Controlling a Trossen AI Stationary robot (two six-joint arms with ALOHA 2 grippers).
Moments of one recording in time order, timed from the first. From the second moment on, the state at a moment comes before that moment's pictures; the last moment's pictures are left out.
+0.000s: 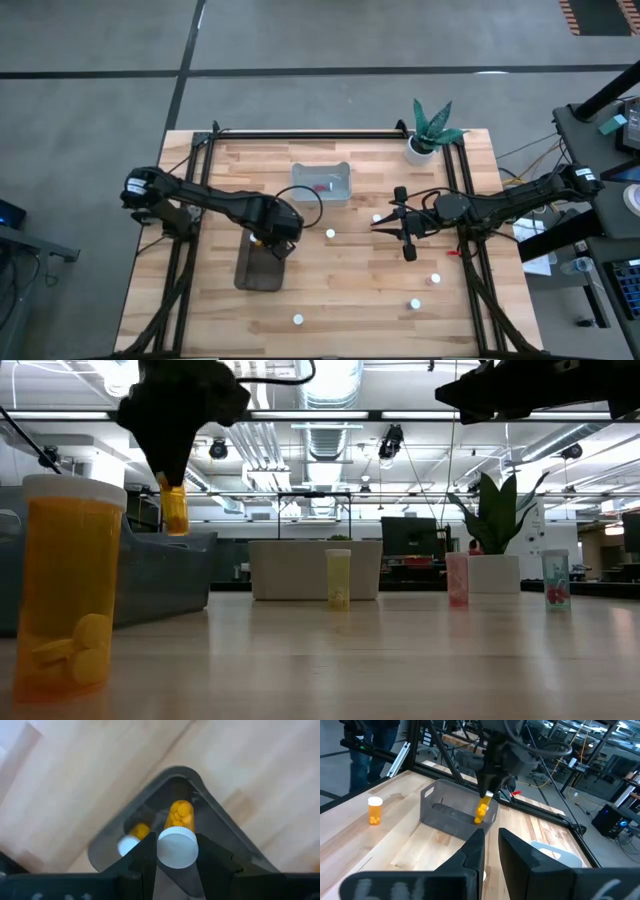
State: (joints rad) left arm -0.18 1.62 1.38 -1.26 -0.11 -0.93; right arm 0.19 0.96 0.40 0.42 0.06 -0.33
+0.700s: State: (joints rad) left arm -0.18 1.82 1.38 -1.26 -0.14 -0.82; right arm 0.19 0.96 0.40 0.42 0.08 -0.33
